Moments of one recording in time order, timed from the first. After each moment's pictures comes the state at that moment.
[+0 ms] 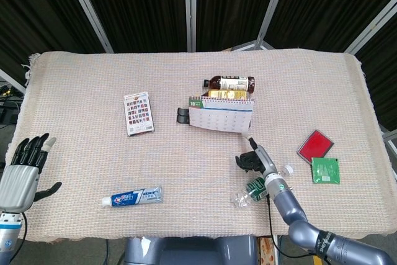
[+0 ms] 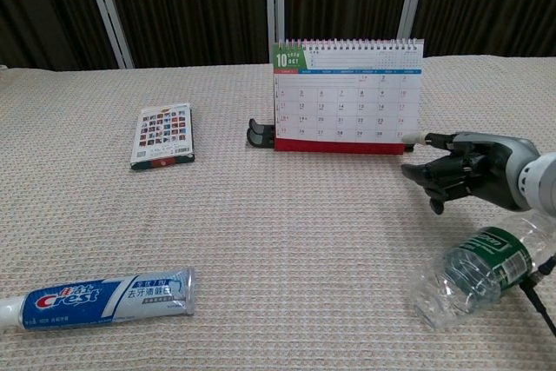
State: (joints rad) left arm -0.10 -1.15 -0.03 -1.73 1.58 1.51 0.21; right arm 0.50 -1.55 0.39 -1.65 -0.69 0.75 0.28
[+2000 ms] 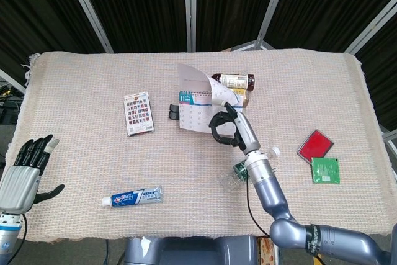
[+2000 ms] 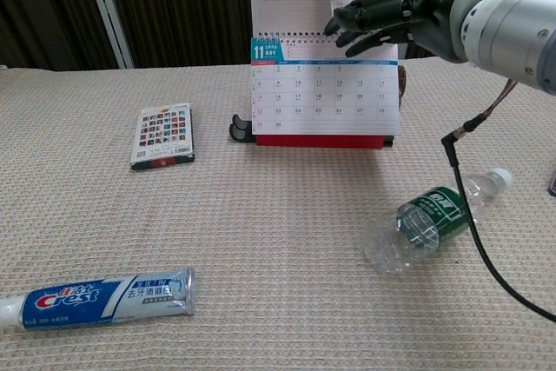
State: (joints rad) left arm -0.11 -1.11 -0.01 -1.75 1.61 1.51 0.13; right arm 0.67 -1.56 0.51 -1.85 -0.84 1.07 0.11
